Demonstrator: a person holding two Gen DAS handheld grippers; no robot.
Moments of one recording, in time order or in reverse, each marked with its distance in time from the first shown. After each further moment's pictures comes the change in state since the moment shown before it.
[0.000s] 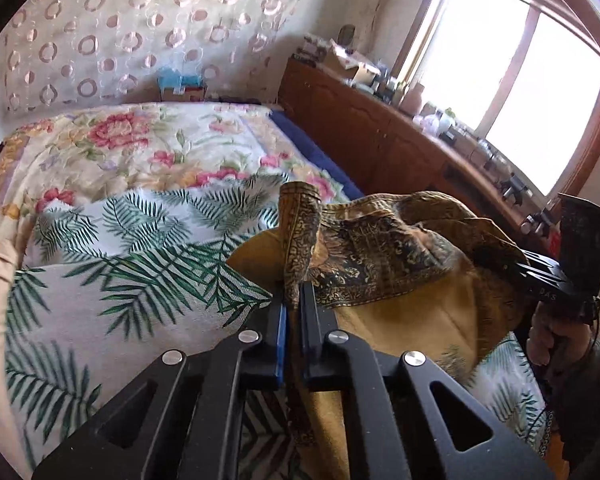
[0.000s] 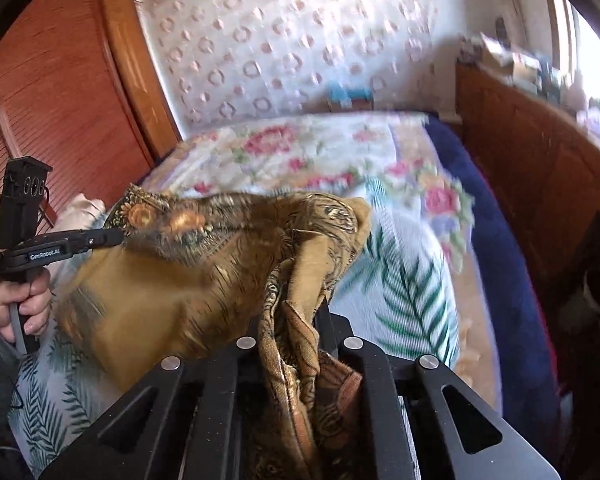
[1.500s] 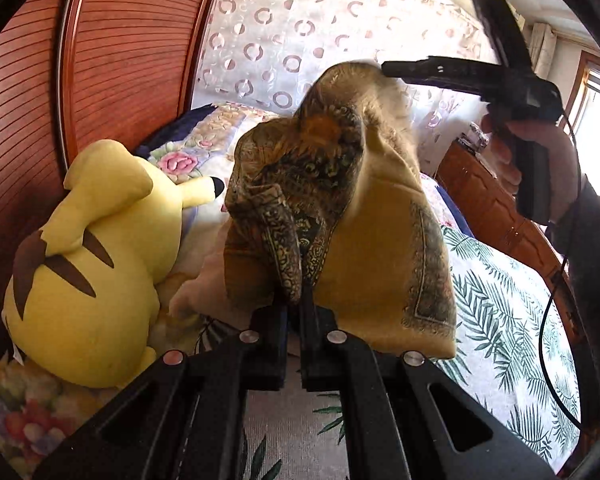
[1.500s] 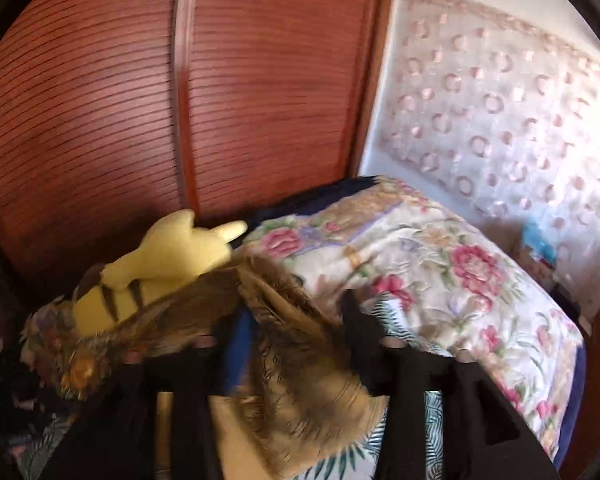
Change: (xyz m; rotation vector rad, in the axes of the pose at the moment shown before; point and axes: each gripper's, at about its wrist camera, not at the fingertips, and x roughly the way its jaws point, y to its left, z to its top) left arm -0.200 0.180 -0.159 -0.374 -0.210 0.451; right arm 0.227 0.270 0.221 -0.600 -0.028 0.357
